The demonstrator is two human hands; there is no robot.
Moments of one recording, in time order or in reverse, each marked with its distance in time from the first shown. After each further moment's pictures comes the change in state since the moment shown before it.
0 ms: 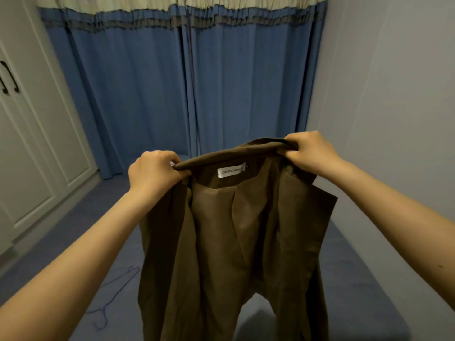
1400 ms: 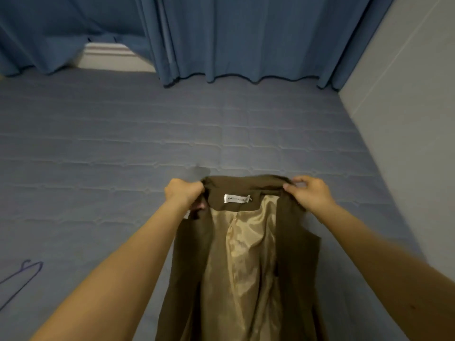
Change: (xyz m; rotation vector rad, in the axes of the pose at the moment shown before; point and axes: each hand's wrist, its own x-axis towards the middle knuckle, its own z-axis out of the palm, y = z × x) left_hand 0.139 -0.099 0.687 -0.587 -0.621 -1.163; right_hand 0.190 0.377 0.541 0.396 -0.437 0.859
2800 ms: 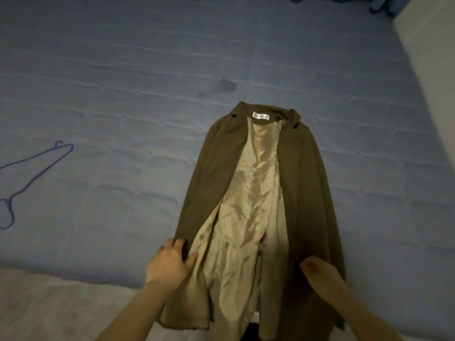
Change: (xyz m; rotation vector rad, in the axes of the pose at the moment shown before) left_hand -0.152 -0.429 -0.032 1.025 -0.111 0.163; right_hand -0.246 0.317 0.128 -0.448 -0.517 0.252
